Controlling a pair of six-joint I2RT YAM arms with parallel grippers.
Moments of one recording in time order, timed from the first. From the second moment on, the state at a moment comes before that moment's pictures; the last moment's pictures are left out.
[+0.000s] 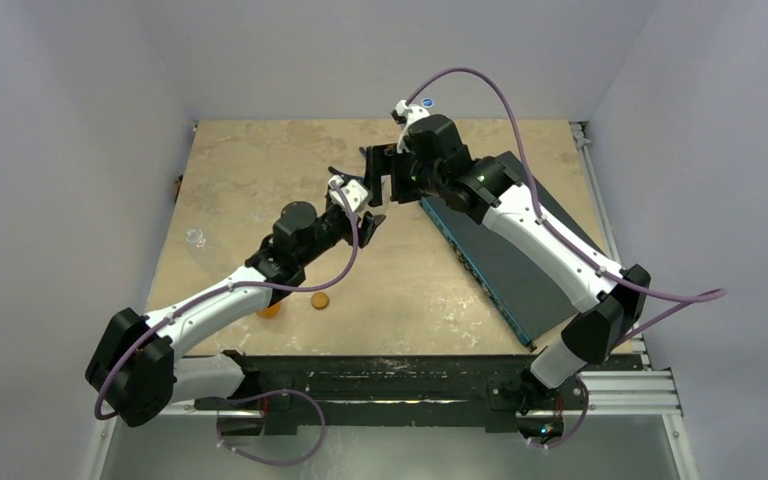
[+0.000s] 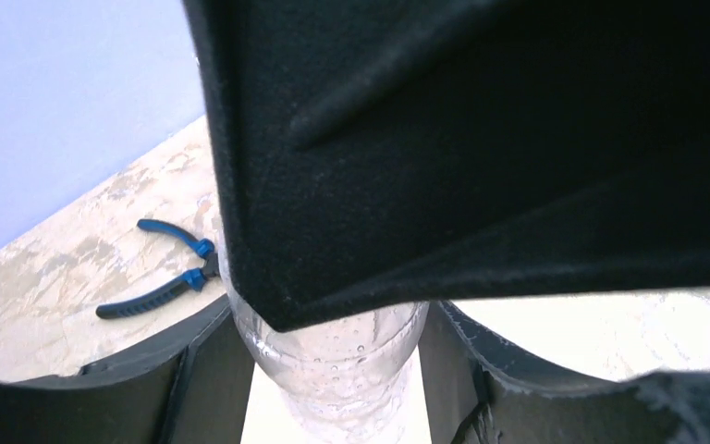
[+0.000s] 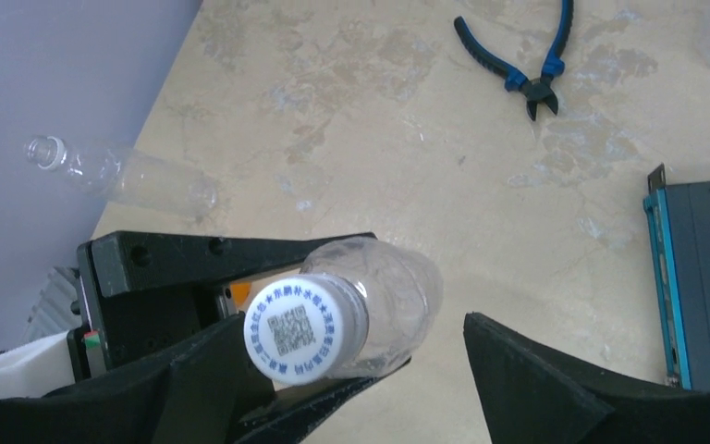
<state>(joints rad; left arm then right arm) -0.66 1.22 0.73 0.40 0.09 0.14 0.74 1.60 1.71 -0.68 -0.03 0.44</state>
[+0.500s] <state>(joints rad) -0.66 1.22 0.73 0.34 0.18 0.13 0.74 1.38 1.54 -0.57 -0.05 0.35</state>
